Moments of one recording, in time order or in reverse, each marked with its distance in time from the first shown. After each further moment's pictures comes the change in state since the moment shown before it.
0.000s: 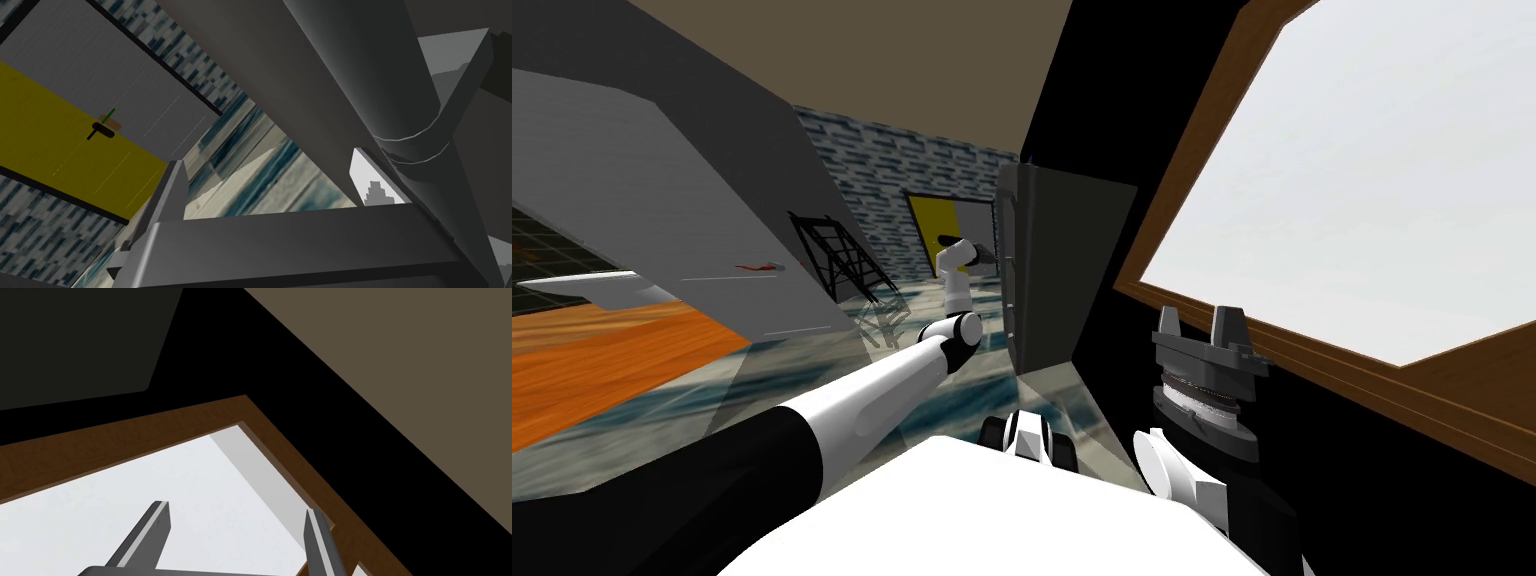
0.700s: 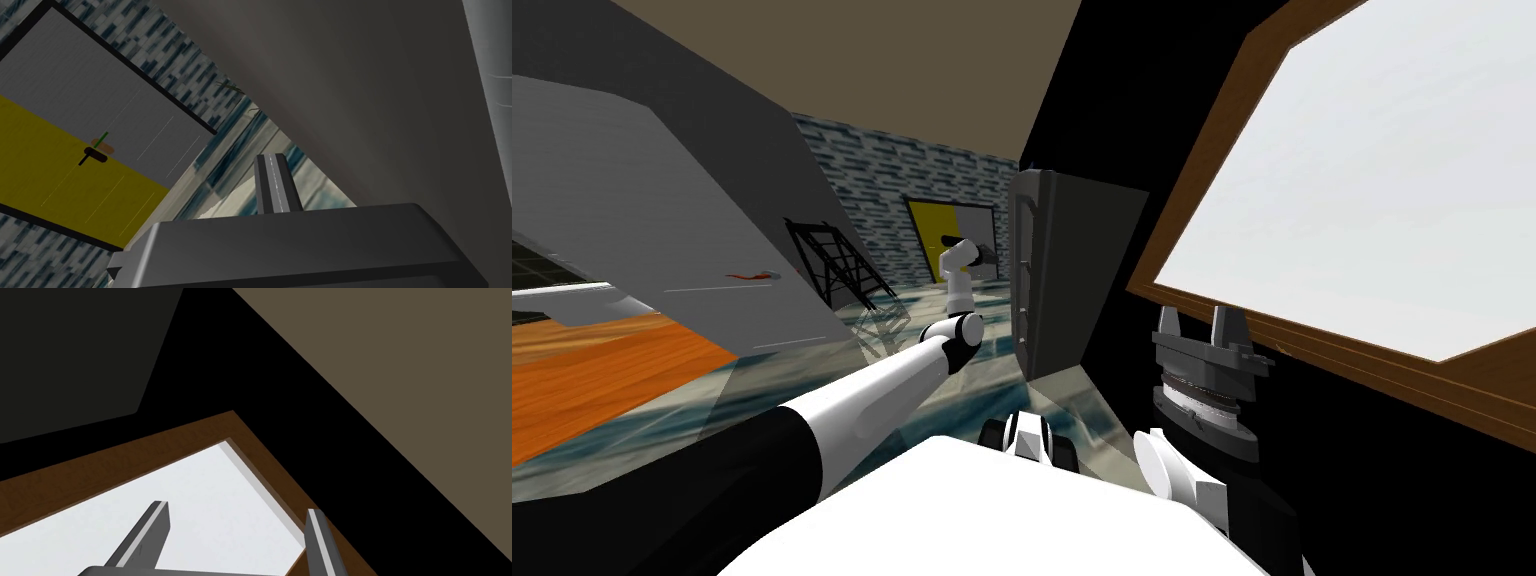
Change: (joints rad) left arm -0.005 -0.014 -0.010 0.007 0.055 0.020 -0.026; right arm 0.000 0.000 0.000 0.000 0.000 0.000 0.000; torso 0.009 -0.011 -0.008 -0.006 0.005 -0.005
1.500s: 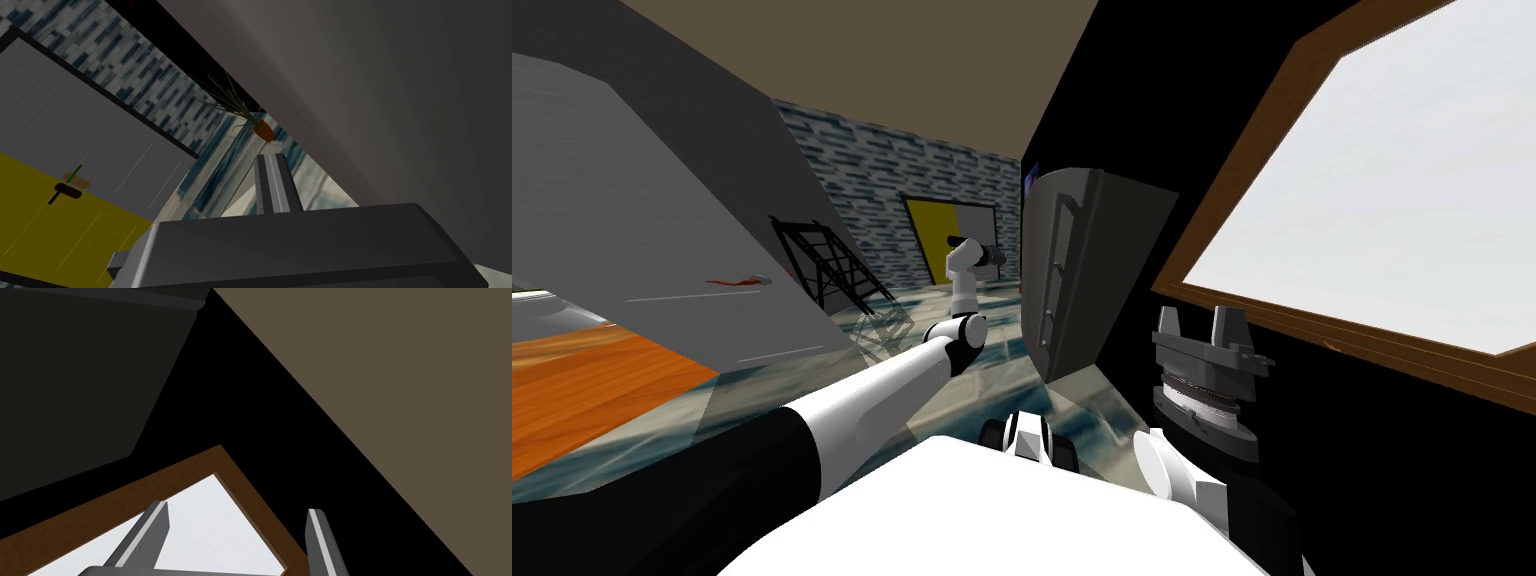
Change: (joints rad) left arm -0.009 -0.032 -0.022 -0.001 0.091 0.044 -0.047; right arm 0.000 0.000 0.000 0.000 0.000 0.000 0.000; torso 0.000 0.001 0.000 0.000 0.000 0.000
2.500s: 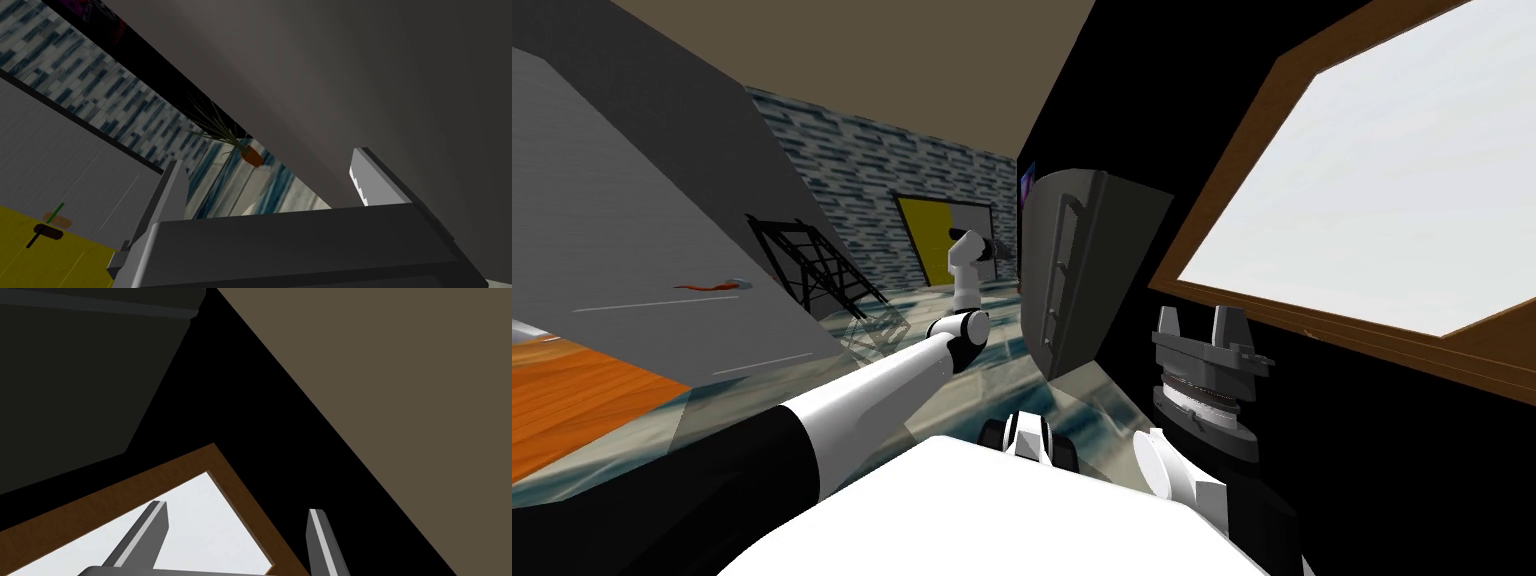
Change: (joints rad) left arm -0.050 -0.010 -0.013 -0.008 0.045 0.046 -0.006; right arm 0.000 0.001 0.001 0.000 0.000 0.000 0.000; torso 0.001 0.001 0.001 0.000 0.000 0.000
